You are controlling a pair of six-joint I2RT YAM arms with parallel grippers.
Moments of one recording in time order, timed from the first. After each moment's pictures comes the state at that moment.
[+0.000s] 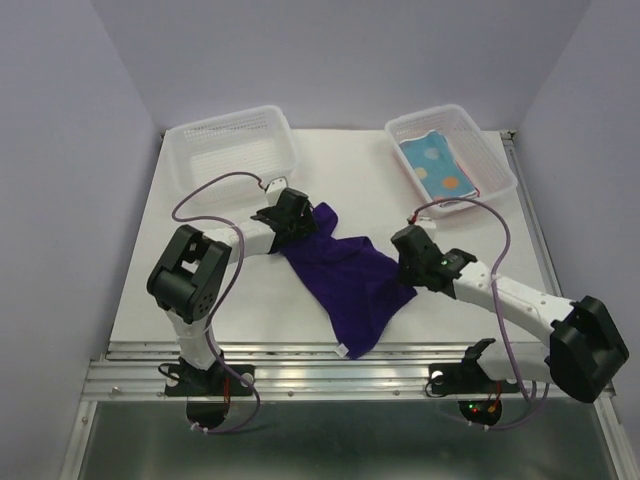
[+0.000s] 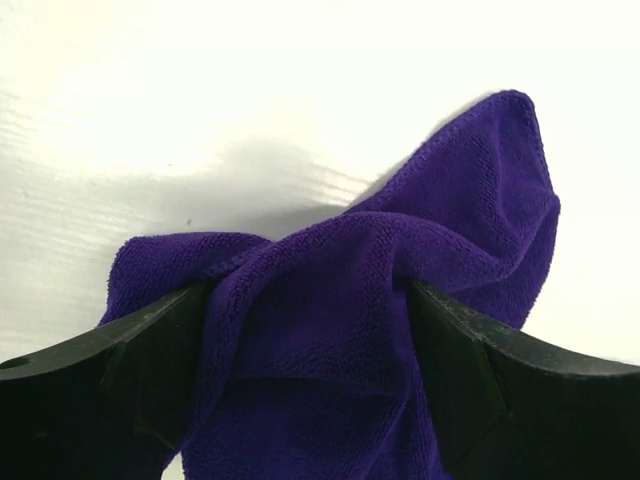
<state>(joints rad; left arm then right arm) -0.54 1.78 0.99 -0.05 -0.34 -0.74 0.72 1.25 0.74 -0.51 0.36 0.66</state>
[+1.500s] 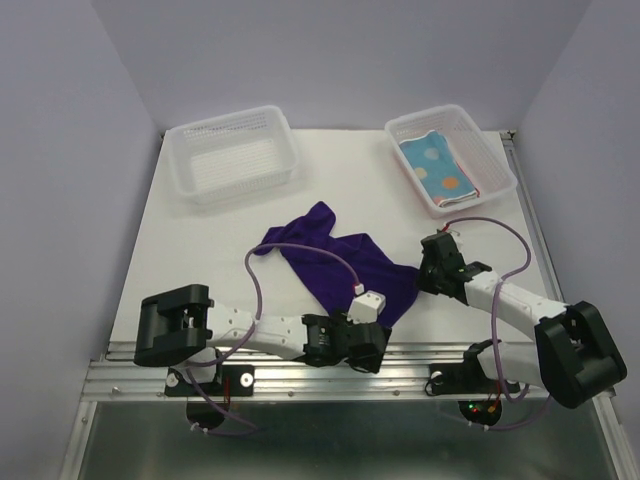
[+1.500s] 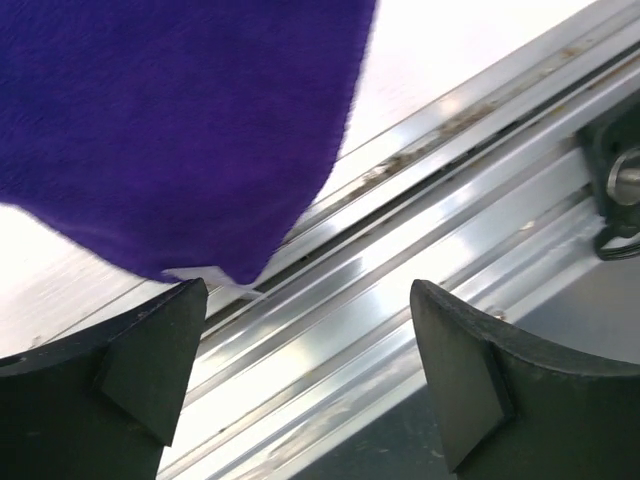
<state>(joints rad) -1.50 1.53 0.83 -0.29 -0.36 -0.97 0.41 1.21 0.51 -0.28 0.20 0.69</state>
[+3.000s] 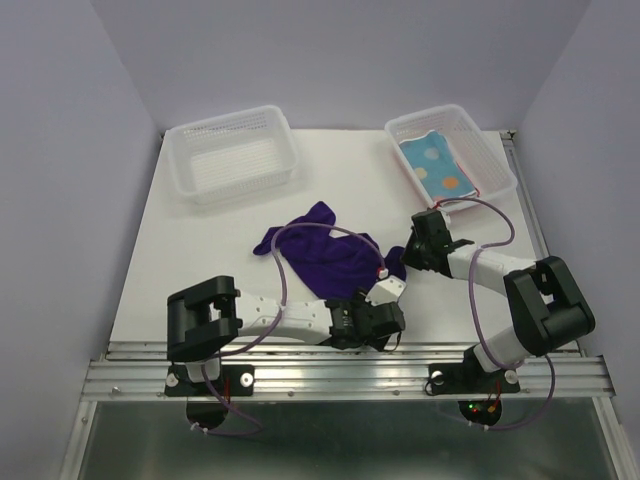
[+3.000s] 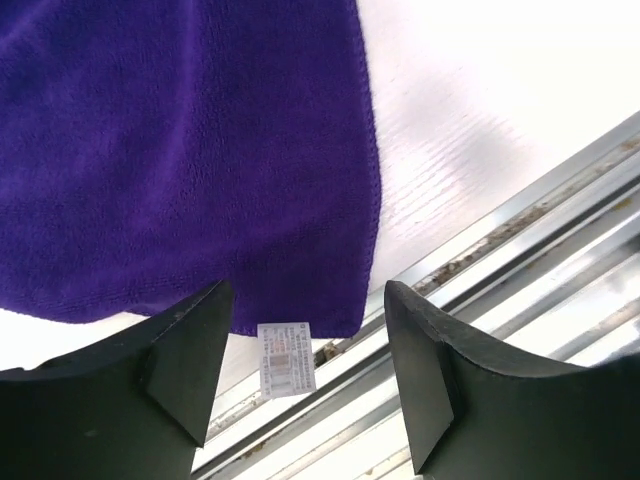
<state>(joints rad) -1.43 1.69 1.05 -0.36 -0.44 -0.69 0.37 1.50 0.68 -0.09 0.13 0.73</state>
